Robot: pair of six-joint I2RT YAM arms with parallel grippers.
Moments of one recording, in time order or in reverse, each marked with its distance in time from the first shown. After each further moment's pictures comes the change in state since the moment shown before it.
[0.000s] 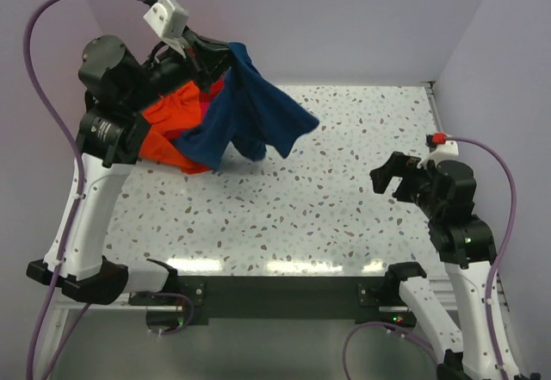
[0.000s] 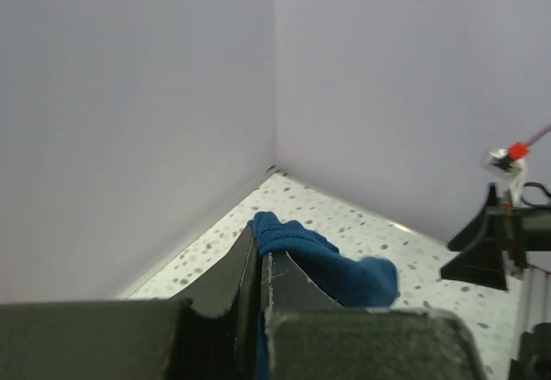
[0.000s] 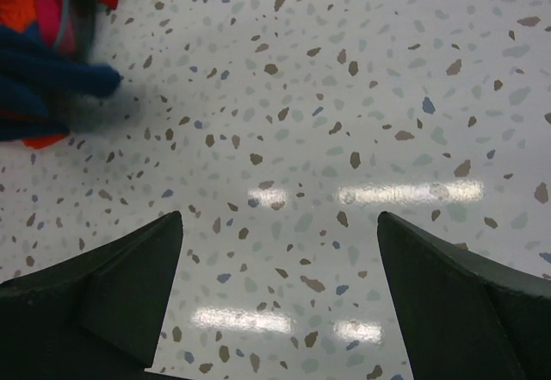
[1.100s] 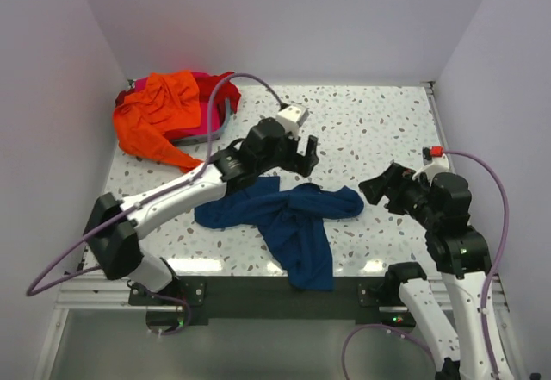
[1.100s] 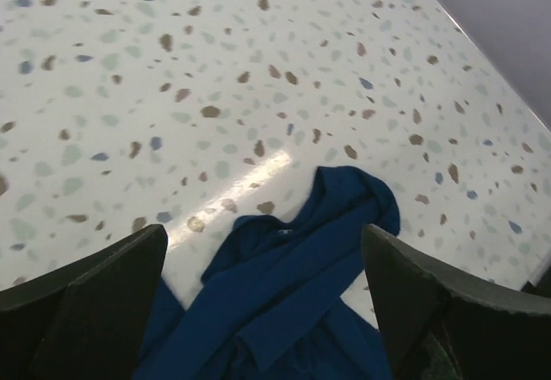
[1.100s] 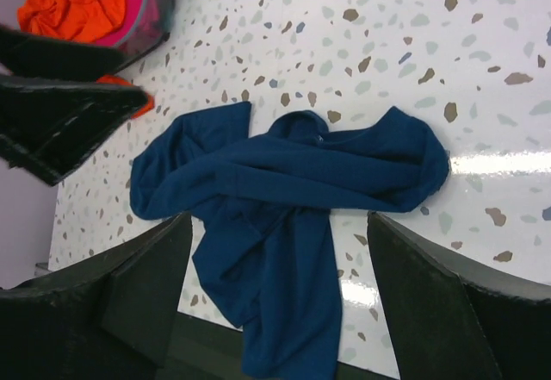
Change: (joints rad) left arm -0.482 0.252 -0.581 0.206 -0.523 -0.191; right arm 0.000 -0.089 -0.077 0.003 -0.171 0.192
